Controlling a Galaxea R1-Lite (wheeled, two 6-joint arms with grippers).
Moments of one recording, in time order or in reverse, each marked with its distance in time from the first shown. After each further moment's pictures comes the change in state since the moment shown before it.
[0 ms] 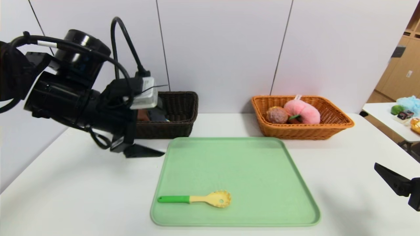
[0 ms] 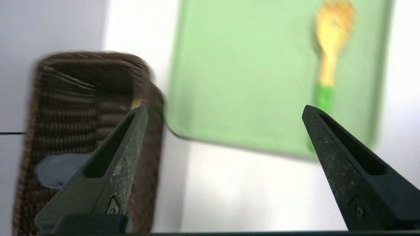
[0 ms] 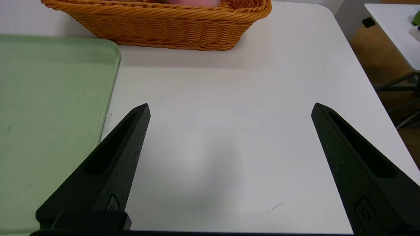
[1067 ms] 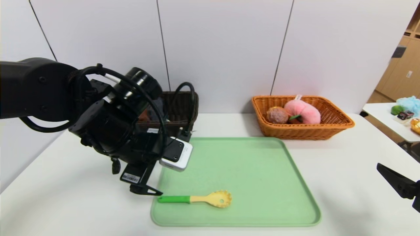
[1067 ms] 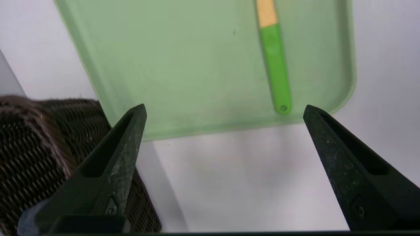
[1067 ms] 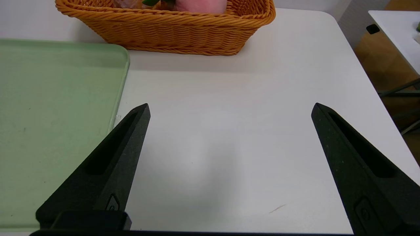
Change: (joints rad) left arm -0.240 0.112 0.006 0.100 0.302 0.194; right arm 0.000 -0.036 0.009 0.005 0.020 0.008
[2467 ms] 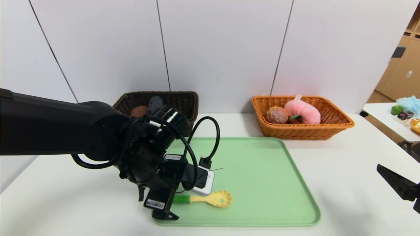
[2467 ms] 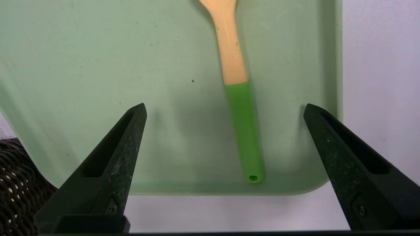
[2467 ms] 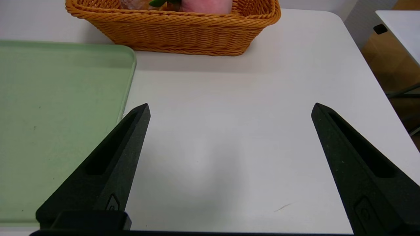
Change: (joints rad) left arm -0.090 0.093 0.179 -0.202 0.051 -0.161; right arm 0.000 -0.013 0.008 0.000 0.020 0.012
